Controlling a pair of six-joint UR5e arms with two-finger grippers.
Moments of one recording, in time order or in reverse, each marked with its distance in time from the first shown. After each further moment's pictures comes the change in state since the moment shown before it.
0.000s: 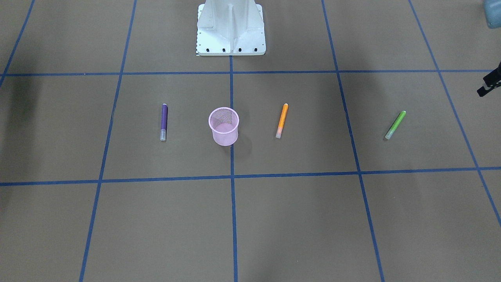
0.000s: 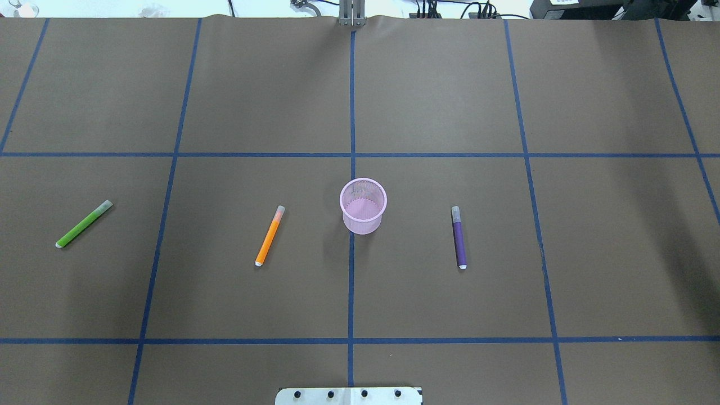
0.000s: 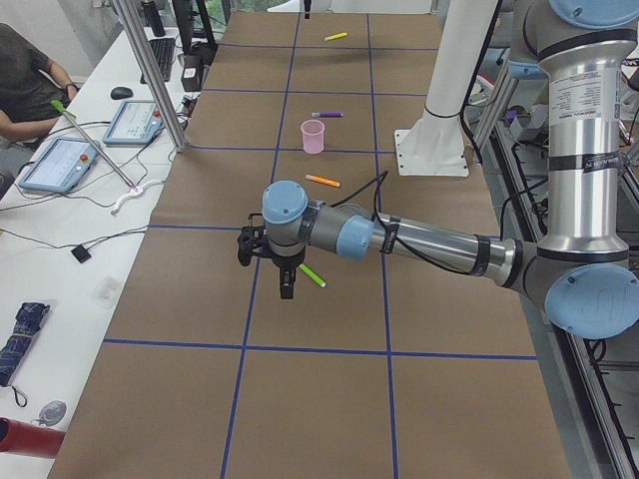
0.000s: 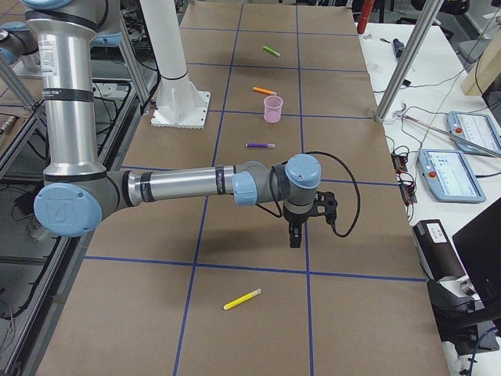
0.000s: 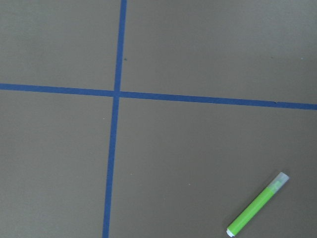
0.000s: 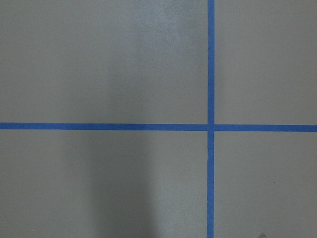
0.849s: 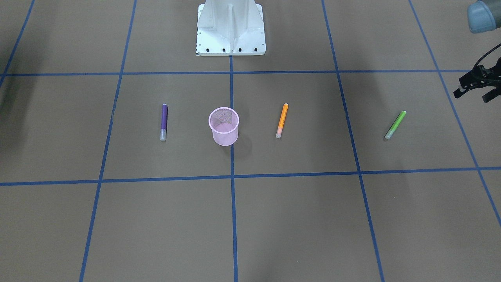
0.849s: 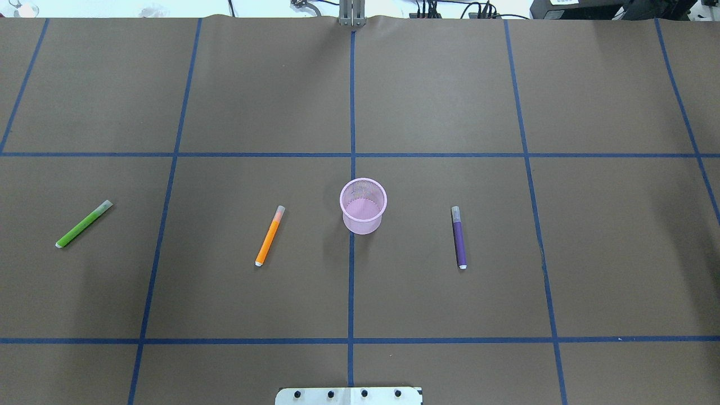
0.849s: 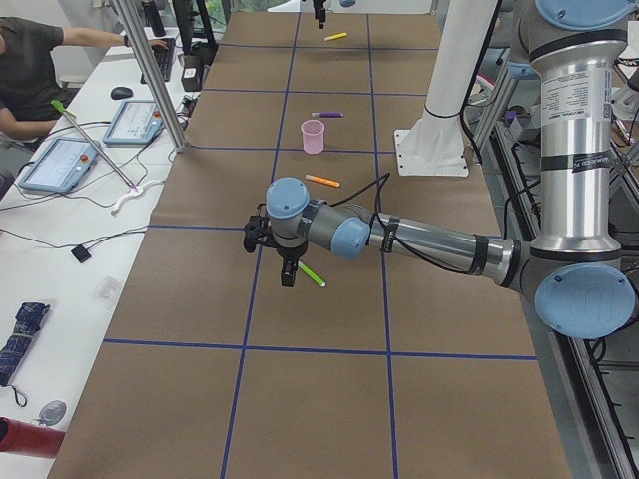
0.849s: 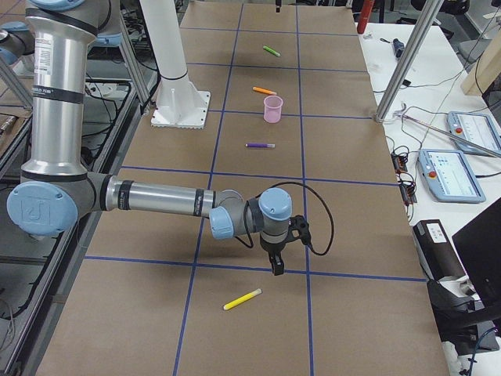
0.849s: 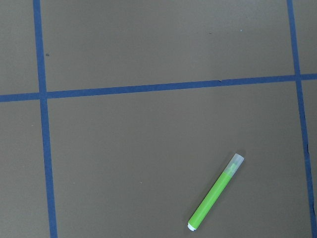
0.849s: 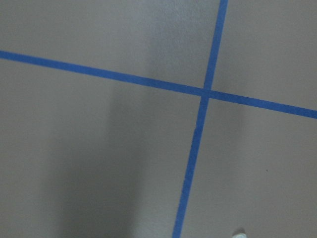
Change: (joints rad) left arm 0.064 0.002 0.004 -0.077 -0.011 -0.012; right arm -0.042 -0.073 -0.165 0.121 -0.098 -0.320
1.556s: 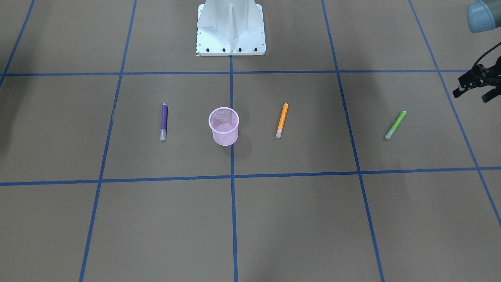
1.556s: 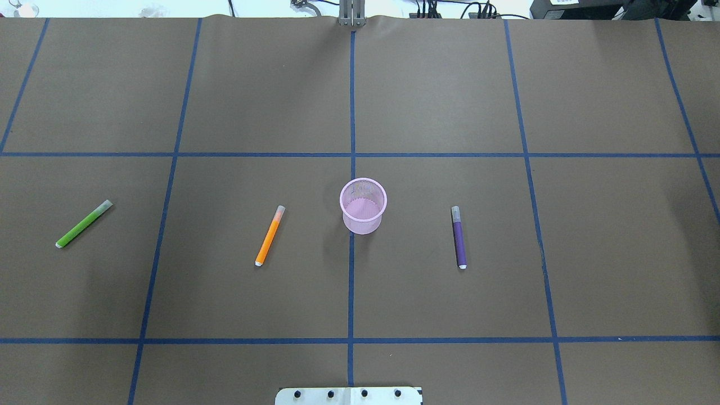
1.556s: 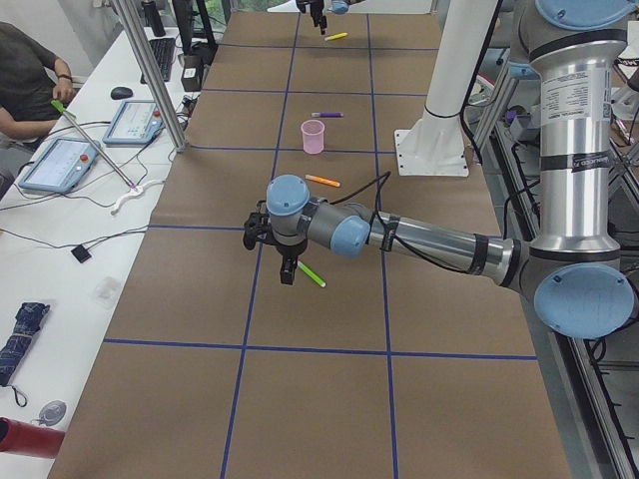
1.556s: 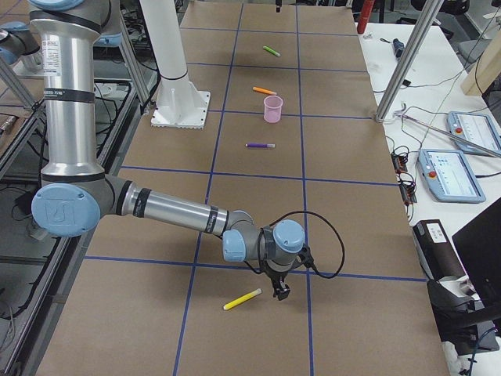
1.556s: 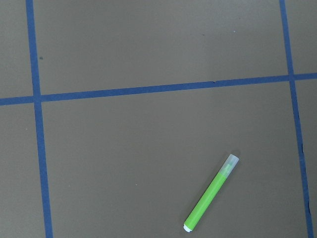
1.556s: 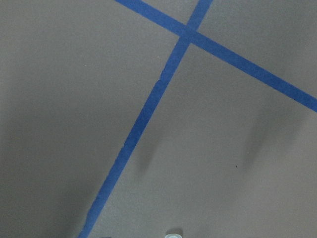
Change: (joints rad) left arm 0.001 -0.003 -0.006 -0.004 -0.003 0.000; right arm 0.000 0.091 -0.211 -0.010 0.010 -0.205
